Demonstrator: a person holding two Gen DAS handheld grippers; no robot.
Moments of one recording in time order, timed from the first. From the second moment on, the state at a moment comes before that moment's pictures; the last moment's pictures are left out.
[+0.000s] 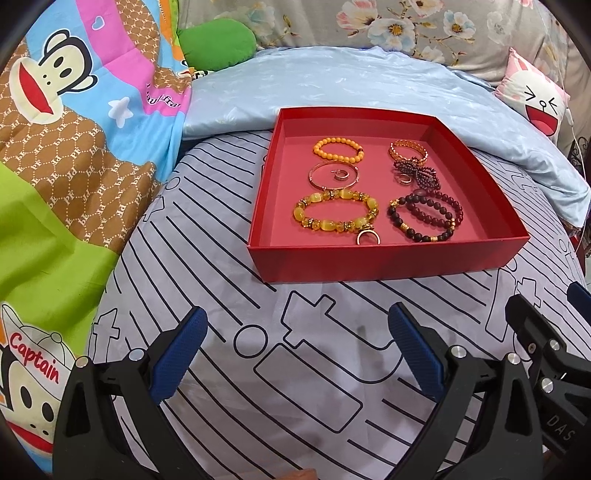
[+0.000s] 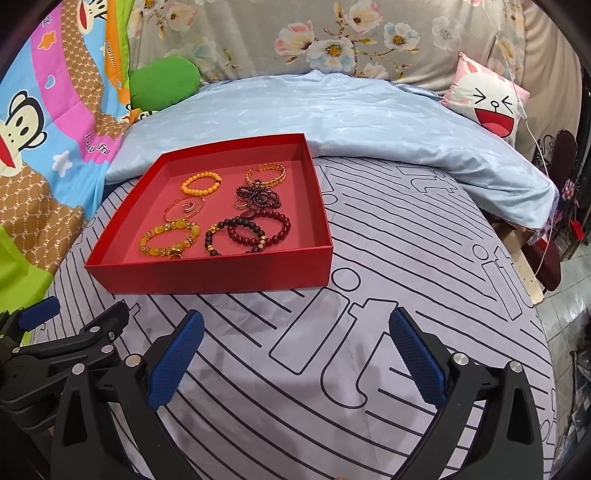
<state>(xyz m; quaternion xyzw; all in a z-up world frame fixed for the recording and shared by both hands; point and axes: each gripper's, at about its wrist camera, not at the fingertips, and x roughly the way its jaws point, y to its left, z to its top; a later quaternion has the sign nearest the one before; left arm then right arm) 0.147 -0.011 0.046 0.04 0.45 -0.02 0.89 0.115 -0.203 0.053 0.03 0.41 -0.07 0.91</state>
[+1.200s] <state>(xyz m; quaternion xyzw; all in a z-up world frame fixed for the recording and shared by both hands) 0.147 -0.009 0.038 0.03 0.45 -0.01 0.89 0.114 -0.204 0.051 0.03 0.41 -0.07 0.91</state>
